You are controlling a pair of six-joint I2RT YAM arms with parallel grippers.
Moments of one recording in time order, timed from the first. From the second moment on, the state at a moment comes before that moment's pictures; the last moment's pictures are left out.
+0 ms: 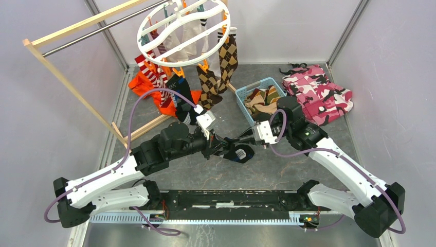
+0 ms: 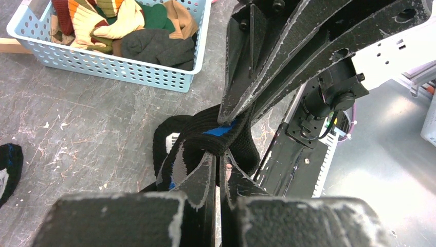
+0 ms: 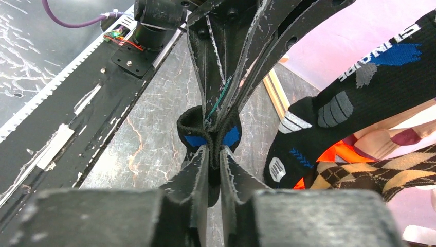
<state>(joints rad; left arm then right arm) -1.06 0.89 0.89 -0.26 0.06 -0.22 0.61 1.05 0.92 -0.27 -1.15 -0.87</state>
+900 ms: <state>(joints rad) -1.06 0.73 0.90 -0.34 -0.01 -0.31 0.61 1.04 0.86 -0.23 -1.08 -0.68</state>
